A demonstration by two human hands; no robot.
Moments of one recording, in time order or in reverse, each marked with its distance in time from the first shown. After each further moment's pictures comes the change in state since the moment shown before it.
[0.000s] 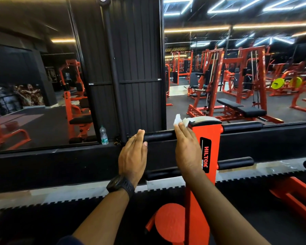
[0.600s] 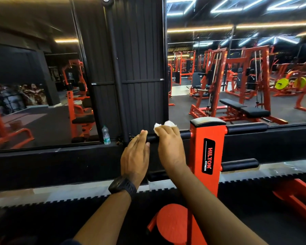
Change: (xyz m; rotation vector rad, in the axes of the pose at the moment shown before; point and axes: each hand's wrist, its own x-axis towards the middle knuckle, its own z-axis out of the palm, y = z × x) left_hand 0.001 -0.001 -0.001 0.011 -0.046 -0.036; right_hand 0.009 -0.044 0.018 0.126 -0.035 -0.162
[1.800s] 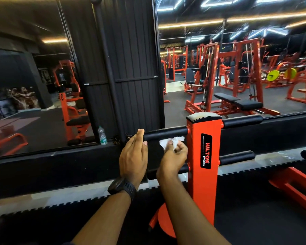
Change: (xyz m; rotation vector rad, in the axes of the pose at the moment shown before) left_hand -0.001 0.001 0.000 -0.043 0.020 0.005; right_hand -0.025 -0.019 0.042 1.156 0.584 1.101
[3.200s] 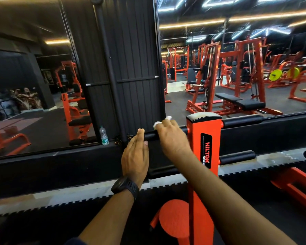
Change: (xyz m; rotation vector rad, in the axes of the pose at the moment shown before) left_hand -0.003 0.002 0.006 -0.019 0.018 -0.021; right_hand 0.029 -0.080 0.001 -1.530 -0.647 -1.166
